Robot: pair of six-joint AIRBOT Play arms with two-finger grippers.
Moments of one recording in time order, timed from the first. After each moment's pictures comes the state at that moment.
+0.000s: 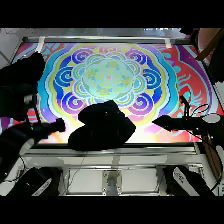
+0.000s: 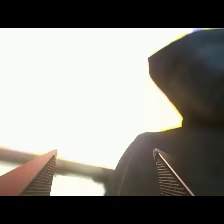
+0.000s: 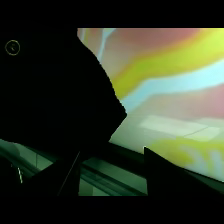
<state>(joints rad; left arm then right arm) -0.45 -0.46 0.54 1.77 -1.19 -2.35 -0.35 -0.96 0.54 -0.69 1.27 1.04</state>
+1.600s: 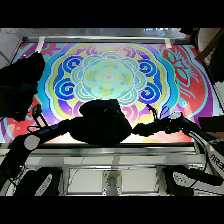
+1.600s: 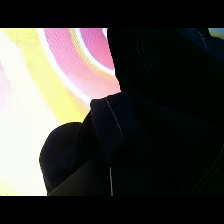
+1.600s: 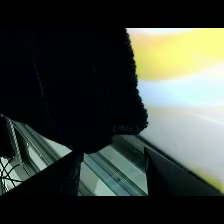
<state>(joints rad) -0.14 -0.55 0.34 1.18 -0.70 -1.93 0.08 -1.31 0.53 -0.53 1.10 0.91</state>
